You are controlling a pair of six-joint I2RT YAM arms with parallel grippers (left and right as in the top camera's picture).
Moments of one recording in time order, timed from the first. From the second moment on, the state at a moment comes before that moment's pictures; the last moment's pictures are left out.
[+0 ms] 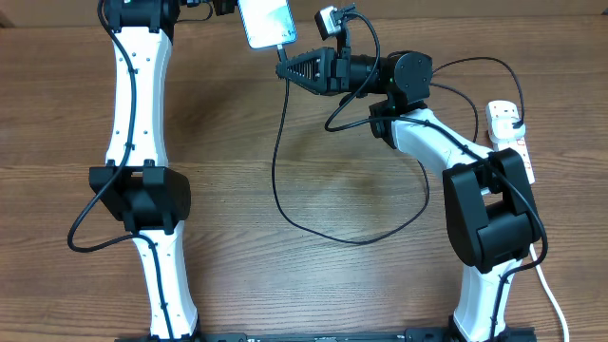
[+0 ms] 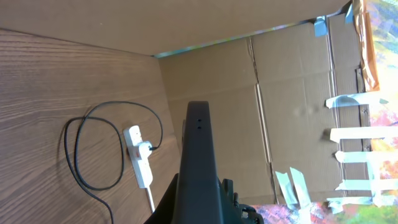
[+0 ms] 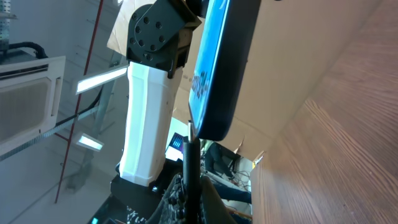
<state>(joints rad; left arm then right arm) -0.03 2.37 2.62 -0.63 1.22 -0.93 0.34 2.09 1.42 1.27 -1.18 1.64</state>
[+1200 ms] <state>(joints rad) -0.03 2.37 2.62 -0.63 1.19 -0.95 0.34 2.09 1.42 1.23 -1.18 1.64</state>
